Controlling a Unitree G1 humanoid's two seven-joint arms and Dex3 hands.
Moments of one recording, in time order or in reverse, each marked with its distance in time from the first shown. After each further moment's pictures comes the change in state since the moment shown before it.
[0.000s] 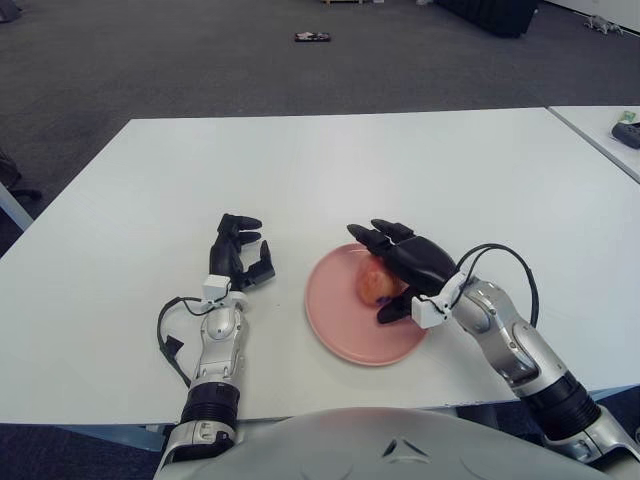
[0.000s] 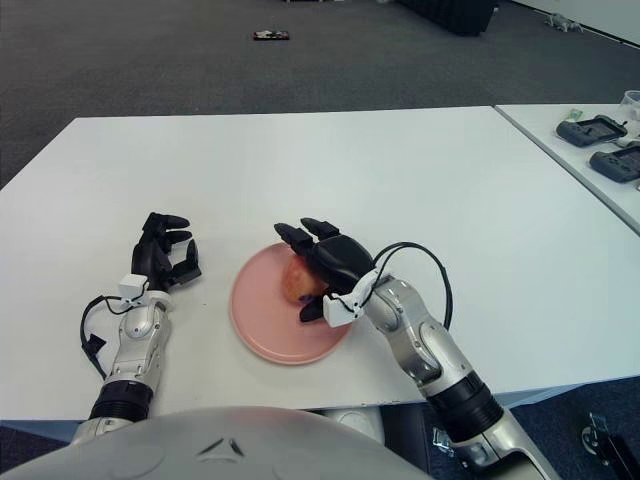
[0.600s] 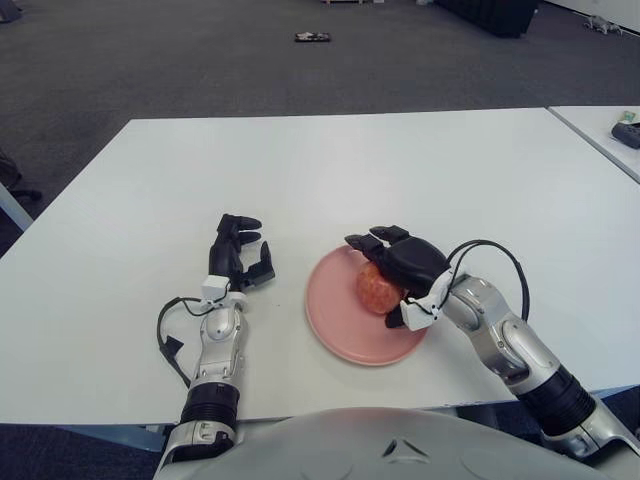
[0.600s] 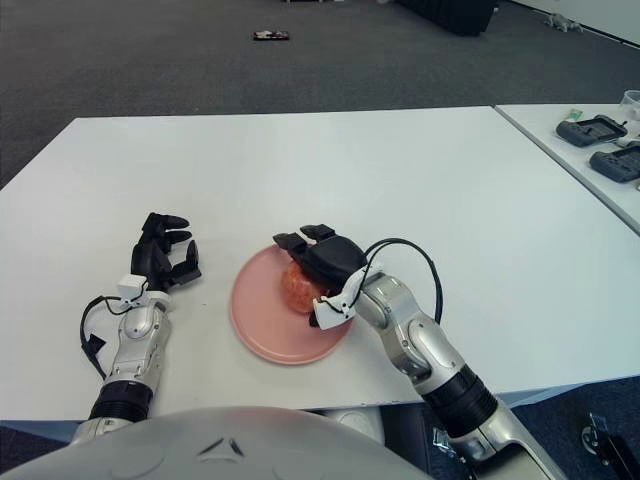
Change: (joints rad) left arm 0.000 0.002 -0.002 0.004 0.000 -0.011 -0.002; right arm -0.031 -0.006 0.085 -0.025 -0.172 0.075 0.070
